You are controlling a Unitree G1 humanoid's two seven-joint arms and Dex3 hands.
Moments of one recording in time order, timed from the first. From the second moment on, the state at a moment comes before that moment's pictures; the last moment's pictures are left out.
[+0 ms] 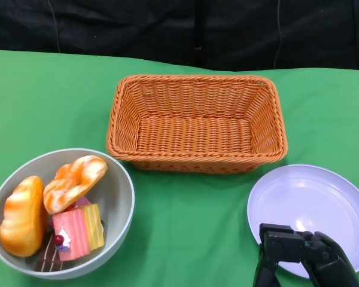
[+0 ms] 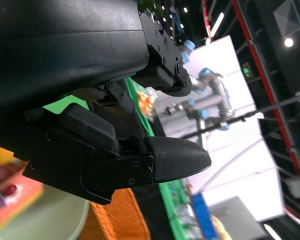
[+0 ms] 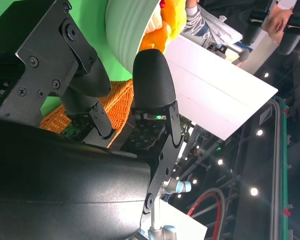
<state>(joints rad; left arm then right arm) 0.43 0.11 0.40 -0.30 -0.31 -0.55 -0.20 0.13 -0.09 0.16 0.30 -0.17 -1.11 0.08</state>
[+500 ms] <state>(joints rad) 0.36 0.16 0.46 -0.13 -0.24 -0.53 -0.18 0.13 -0.09 0.16 0.30 -0.17 -1.11 0.08</state>
